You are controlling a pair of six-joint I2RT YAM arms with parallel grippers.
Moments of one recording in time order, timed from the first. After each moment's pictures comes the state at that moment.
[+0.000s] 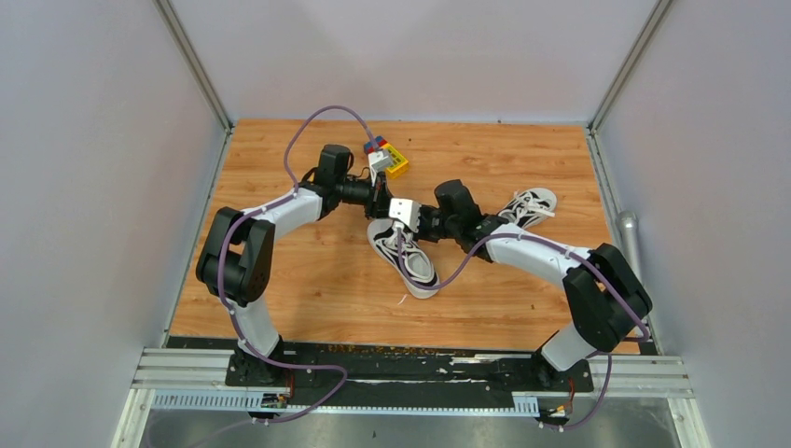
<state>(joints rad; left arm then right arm) -0.38 1.80 1.15 0.05 1.10 0.09 0.68 1.56 0.94 0.05 -0.35 -0.76</state>
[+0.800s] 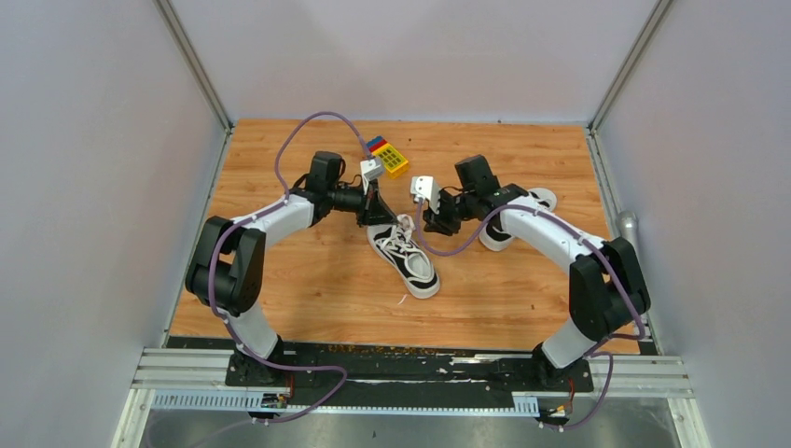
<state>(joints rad) -0.36 1.71 1.06 0.03 1.09 0.16 0.53 1.58 1.13 -0.39 -0.58 -0.78</state>
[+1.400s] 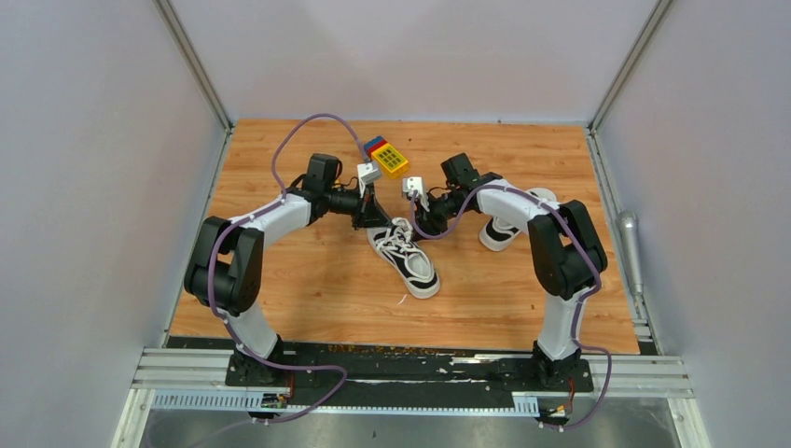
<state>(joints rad) -0.33 1.71 1.06 -0.09 1.09 0.27 0.47 1.92 1.32 -0.50 -0.87 -0.86</state>
